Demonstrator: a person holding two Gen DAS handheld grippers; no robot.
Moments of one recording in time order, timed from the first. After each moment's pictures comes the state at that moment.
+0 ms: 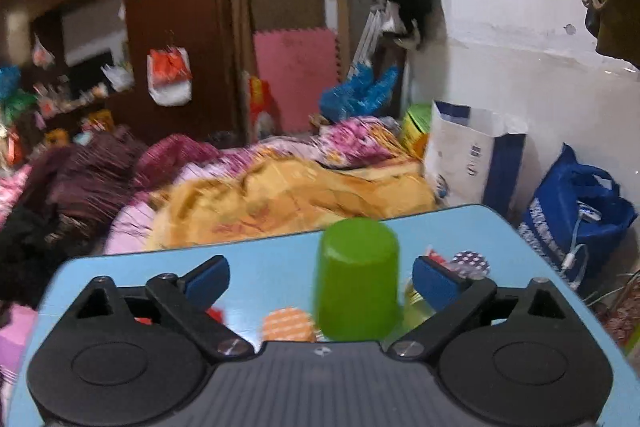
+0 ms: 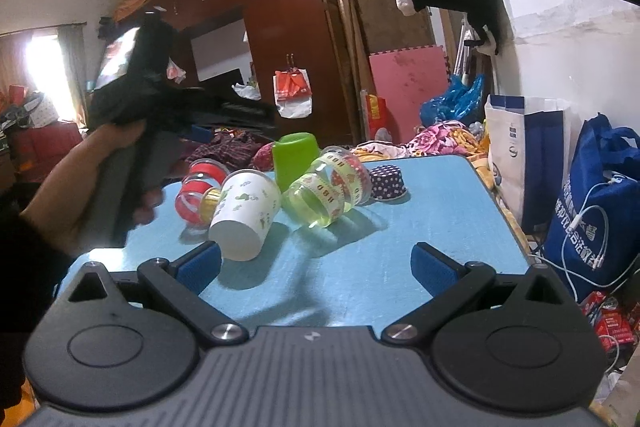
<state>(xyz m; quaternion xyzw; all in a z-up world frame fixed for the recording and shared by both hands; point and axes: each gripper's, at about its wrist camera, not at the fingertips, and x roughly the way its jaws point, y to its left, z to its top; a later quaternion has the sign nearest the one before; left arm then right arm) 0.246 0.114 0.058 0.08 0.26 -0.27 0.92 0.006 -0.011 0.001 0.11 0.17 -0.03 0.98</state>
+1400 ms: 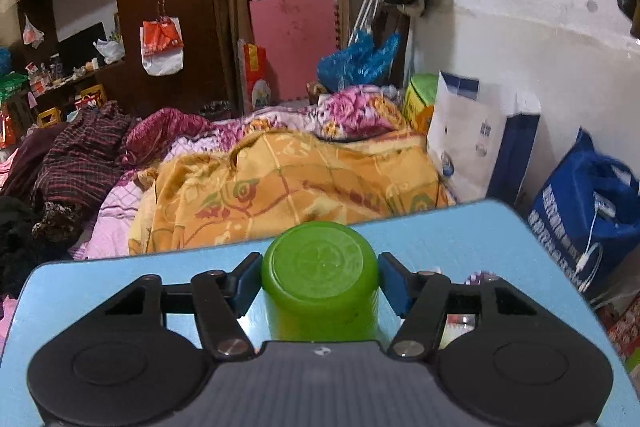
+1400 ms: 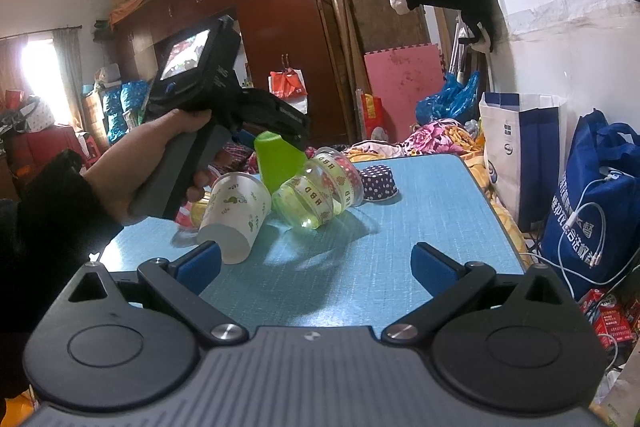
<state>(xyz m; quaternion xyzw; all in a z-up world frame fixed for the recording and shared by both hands) 0.287 0.075 0.052 0.09 0.30 -0.25 0.92 0.005 -0.015 -0.001 0.11 0.17 -0.03 0.98</state>
